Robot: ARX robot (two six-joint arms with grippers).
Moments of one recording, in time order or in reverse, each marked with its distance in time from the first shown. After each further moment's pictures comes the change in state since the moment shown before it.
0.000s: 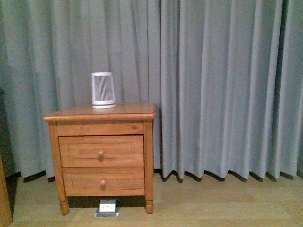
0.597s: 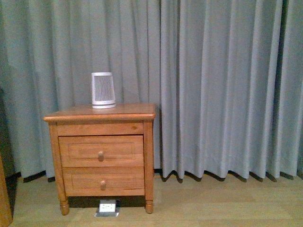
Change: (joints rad) left arm 0.000 0.000 0.000 0.000 0.000 0.000; right arm 0.000 0.000 0.000 0.000 0.000 0.000
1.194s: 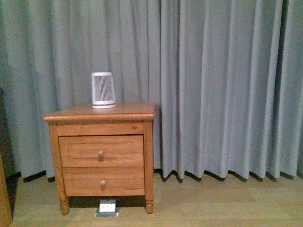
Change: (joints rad) left arm 0.000 0.000 0.000 0.000 0.000 0.000; right arm 0.000 0.000 0.000 0.000 0.000 0.000
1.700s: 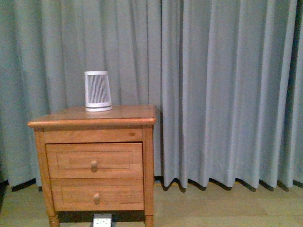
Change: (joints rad) left arm 0.000 0.000 0.000 0.000 0.000 0.000; right arm 0.000 0.000 0.000 0.000 0.000 0.000
